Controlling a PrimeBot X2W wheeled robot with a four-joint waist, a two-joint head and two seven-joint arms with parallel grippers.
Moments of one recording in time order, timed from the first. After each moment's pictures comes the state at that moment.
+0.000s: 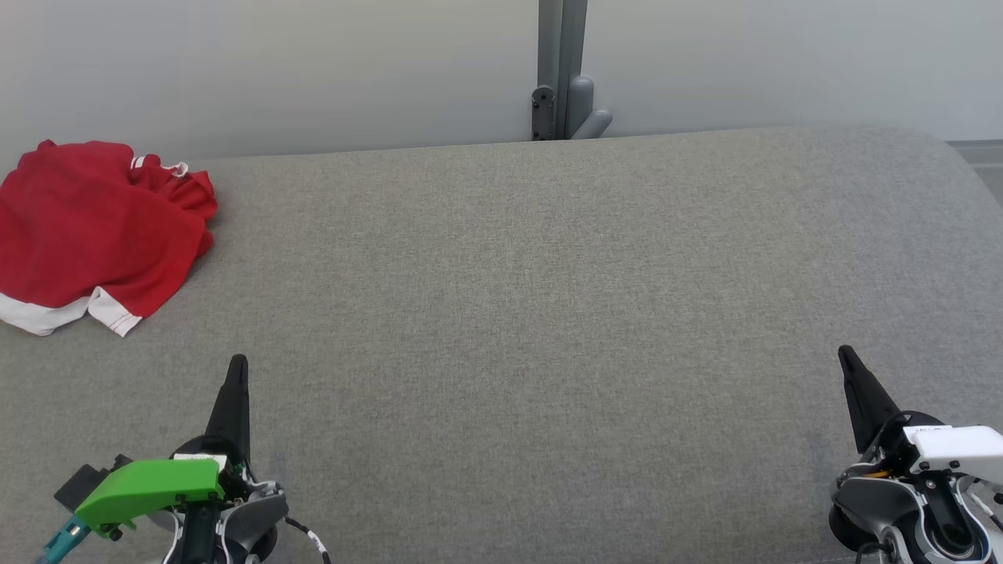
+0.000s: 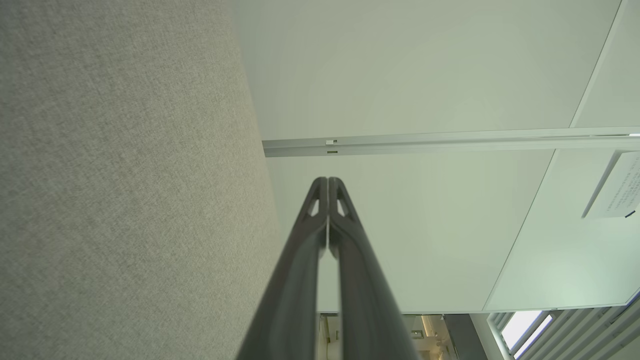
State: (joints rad) left arm -0.11 0.05 0.02 0.25 -1.62 -0.13 0.04; right arm -0.09 -0.05 -0.21 0.23 1.61 0.13 0.18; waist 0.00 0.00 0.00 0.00
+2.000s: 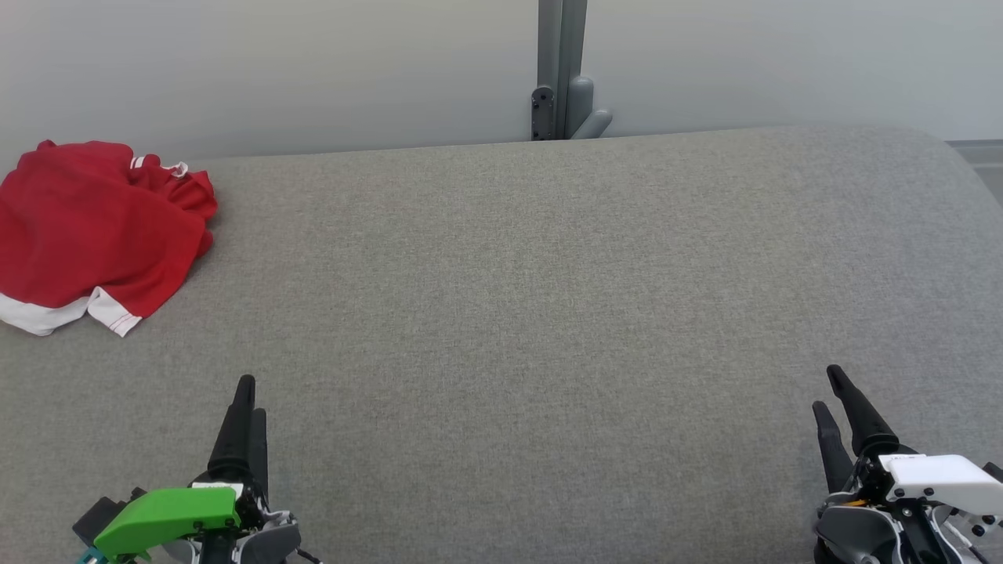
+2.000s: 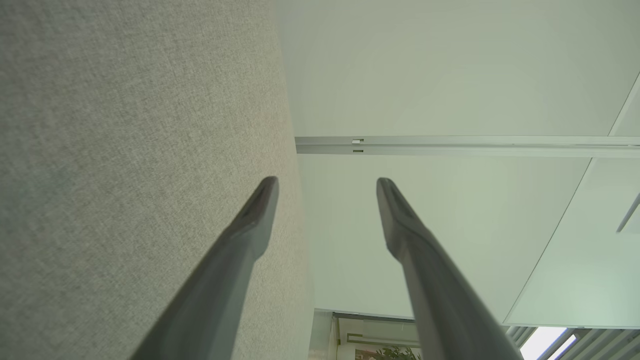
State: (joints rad) left arm -0.07 0.04 0.00 0.29 -1.62 -0.13 0.02; right arm -0.05 -0.03 -0.17 0.28 1.60 0.13 0.15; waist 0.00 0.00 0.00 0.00
